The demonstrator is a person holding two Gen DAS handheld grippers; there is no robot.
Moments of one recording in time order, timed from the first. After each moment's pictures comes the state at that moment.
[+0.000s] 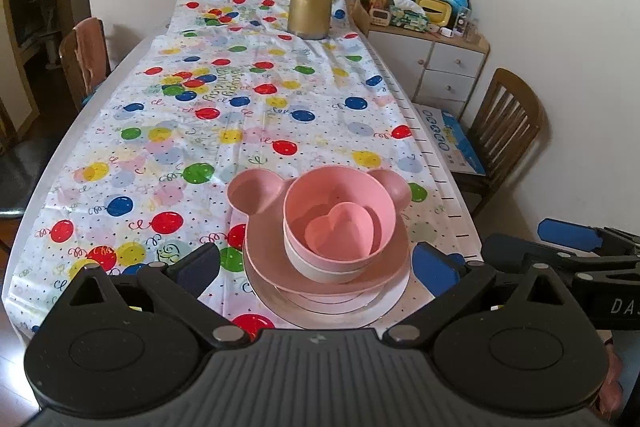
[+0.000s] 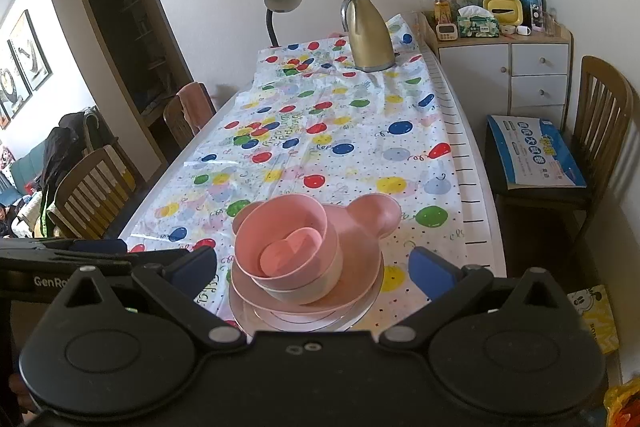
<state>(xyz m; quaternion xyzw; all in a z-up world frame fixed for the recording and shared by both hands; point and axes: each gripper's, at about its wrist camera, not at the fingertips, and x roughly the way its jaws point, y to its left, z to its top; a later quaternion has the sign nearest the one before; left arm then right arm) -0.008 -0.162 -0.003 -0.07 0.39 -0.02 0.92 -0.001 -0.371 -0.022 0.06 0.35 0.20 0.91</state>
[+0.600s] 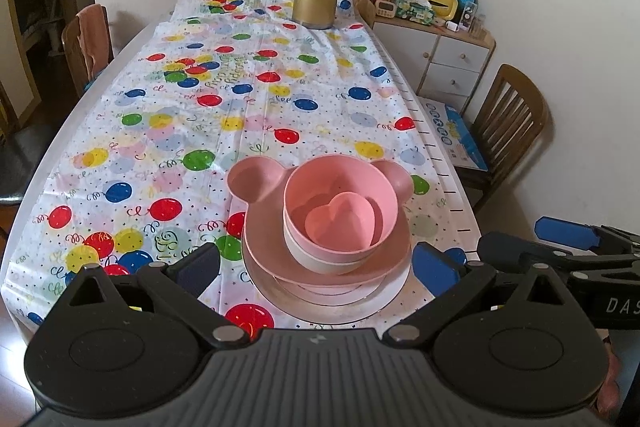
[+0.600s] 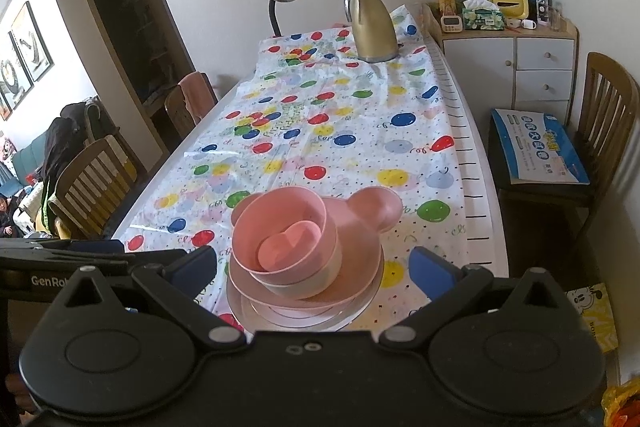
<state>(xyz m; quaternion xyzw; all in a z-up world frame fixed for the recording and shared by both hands) -0.006 -0.164 -0.008 -0.08 0.41 -0.01 0.91 0.006 -0.369 -0.027 0.06 0.36 0.21 0.91</state>
